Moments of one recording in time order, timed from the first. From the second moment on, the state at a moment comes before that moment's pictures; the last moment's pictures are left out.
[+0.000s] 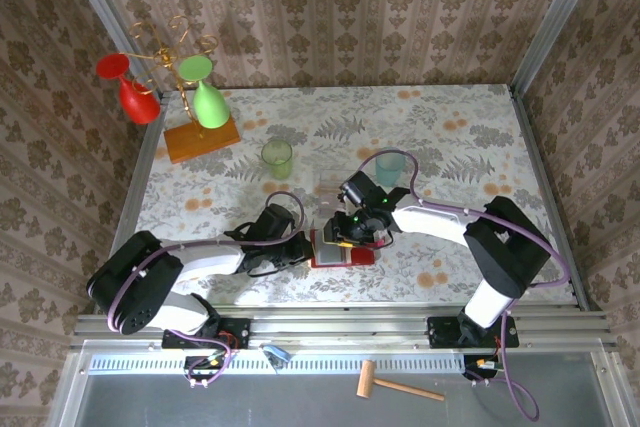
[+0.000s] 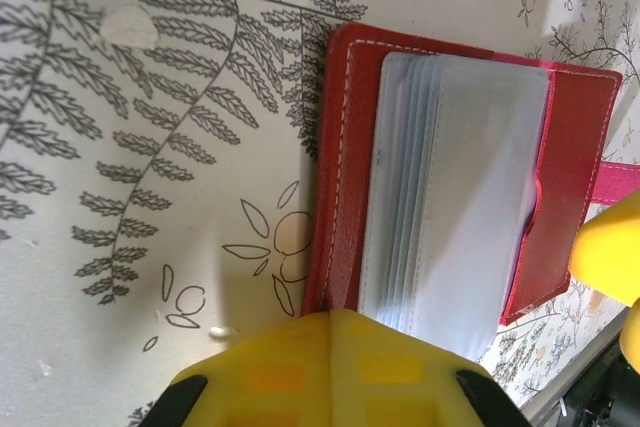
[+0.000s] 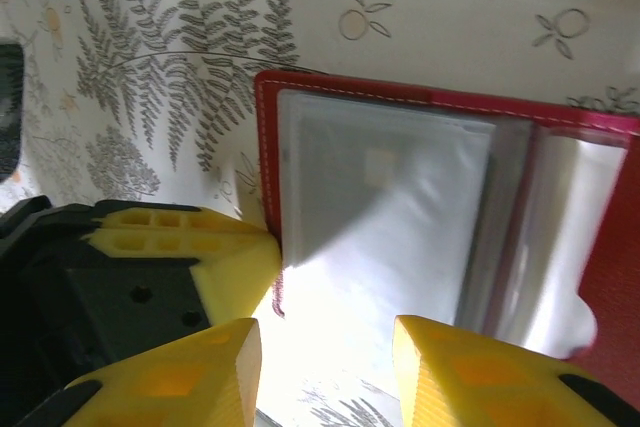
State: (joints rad) left arm -0.78 1.39 0.43 0.06 0.34 -1.01; right arm 0.73 1.67 0.95 -0.36 -0.41 0.82
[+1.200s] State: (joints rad) left arm -0.76 1.36 0.42 0.01 0.34 -1.00; right arm 0.71 1.70 0.87 -0.28 -0.43 0.86
